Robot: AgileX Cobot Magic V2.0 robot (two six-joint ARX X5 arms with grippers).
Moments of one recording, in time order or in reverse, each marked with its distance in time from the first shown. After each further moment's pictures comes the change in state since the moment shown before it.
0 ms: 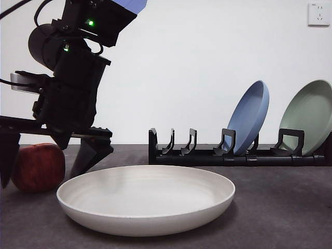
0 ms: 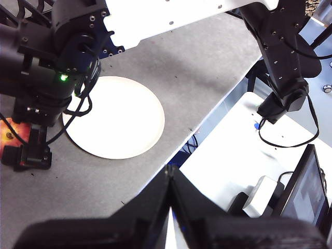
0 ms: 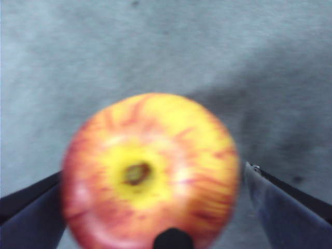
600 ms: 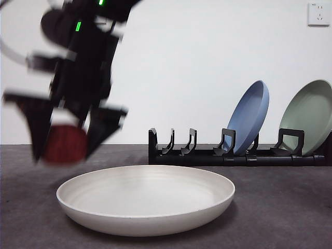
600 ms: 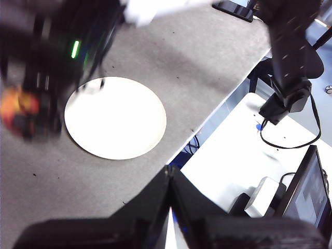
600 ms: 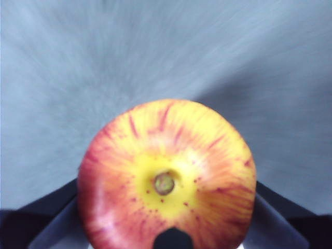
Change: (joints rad) left arm 0.000 0.000 0.000 0.000 -0.008 0.001; right arm -0.019 -0.127 0.000 -0.122 0.053 0.012
